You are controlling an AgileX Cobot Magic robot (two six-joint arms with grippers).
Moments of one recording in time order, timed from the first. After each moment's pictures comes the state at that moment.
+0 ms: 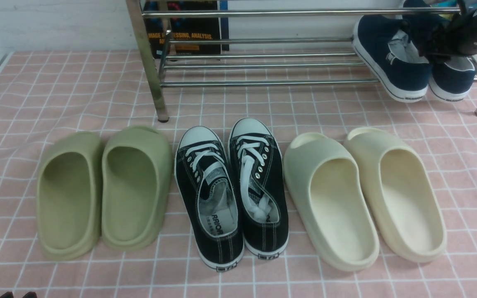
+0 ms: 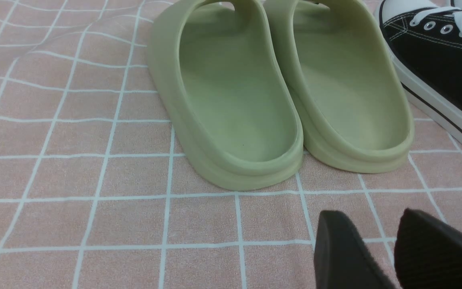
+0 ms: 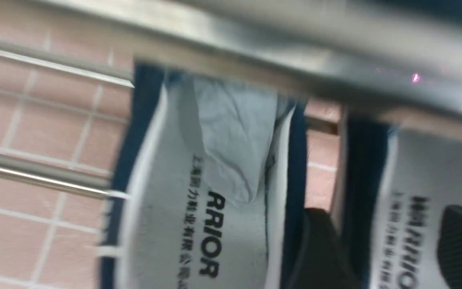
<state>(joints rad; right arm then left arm) -0.07 2.15 -2.00 0.16 0.67 -0.32 -0.07 -0.01 0.02 -0.08 0.38 0.04</state>
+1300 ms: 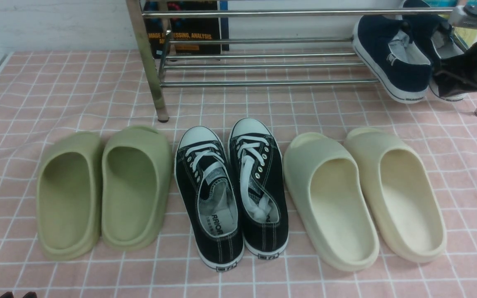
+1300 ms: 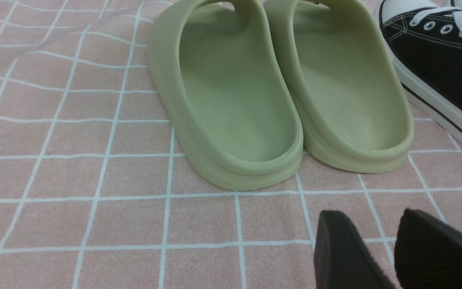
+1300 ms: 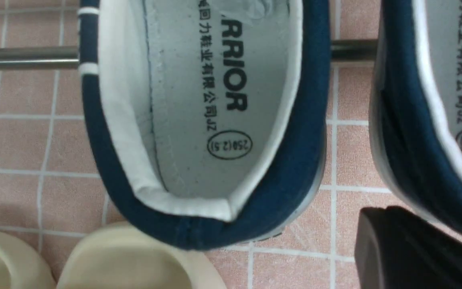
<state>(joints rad) -0.15 2.11 -1.82 0.39 0.81 -0.28 -0.07 -0.01 0.02 -0.08 0.38 0.04</state>
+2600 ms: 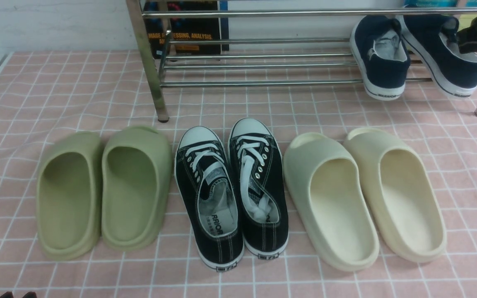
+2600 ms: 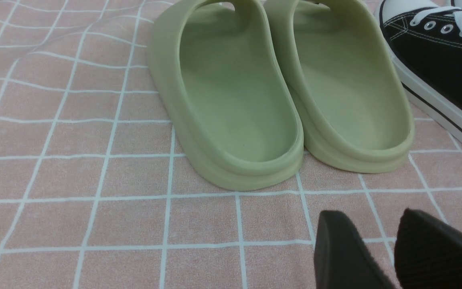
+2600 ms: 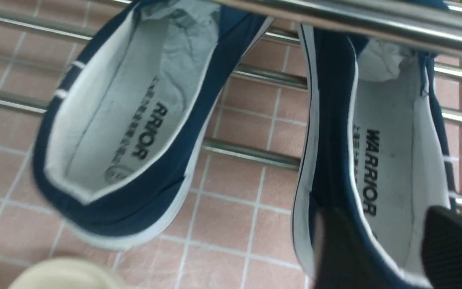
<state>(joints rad) -0.15 1.99 -1.82 0.31 0.68 -0.46 -0.07 -0.01 0.02 -0.07 0.38 0.04</state>
